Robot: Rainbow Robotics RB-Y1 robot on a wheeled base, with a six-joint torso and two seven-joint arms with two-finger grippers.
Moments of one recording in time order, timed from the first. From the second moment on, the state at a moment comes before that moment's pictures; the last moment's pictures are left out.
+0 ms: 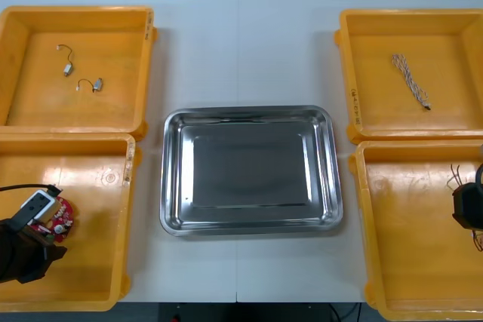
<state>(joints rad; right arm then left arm) 0.03 -0.61 -0.24 -2.30 -0.62 1.91 1.18 0.38 0.96 -0.02 -2.04 0.90 0.98 -1.86</state>
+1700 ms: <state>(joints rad) -0.35 -0.96 -0.24 -2.21 -1.19 1.92 1.18 0.23 0.96 0.17 -2.15 0.95 1.43 -1.86</state>
